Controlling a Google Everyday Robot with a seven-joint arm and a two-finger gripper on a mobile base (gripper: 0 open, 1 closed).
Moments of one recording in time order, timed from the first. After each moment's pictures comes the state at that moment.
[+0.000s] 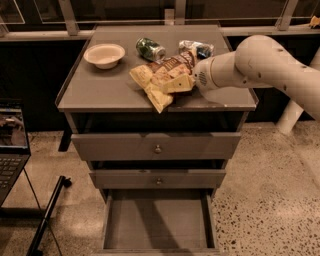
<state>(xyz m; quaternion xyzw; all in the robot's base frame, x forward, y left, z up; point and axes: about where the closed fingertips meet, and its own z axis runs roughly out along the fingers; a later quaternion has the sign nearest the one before) 0.704 -0.094 0.858 -0.30 0.82 0.19 0.45</state>
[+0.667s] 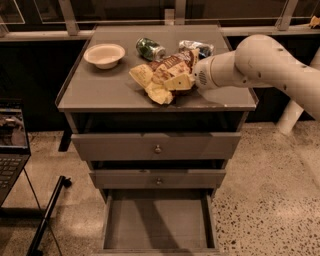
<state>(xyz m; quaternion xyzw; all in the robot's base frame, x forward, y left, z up) 0.704 -0.094 0.858 -0.30 0.82 0.19 0.45</state>
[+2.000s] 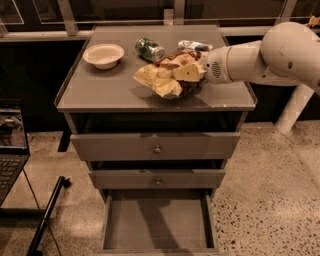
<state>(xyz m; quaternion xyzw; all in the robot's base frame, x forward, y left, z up) 0.665 -0.095 0.912 -0.29 0.79 0.25 0.47</state>
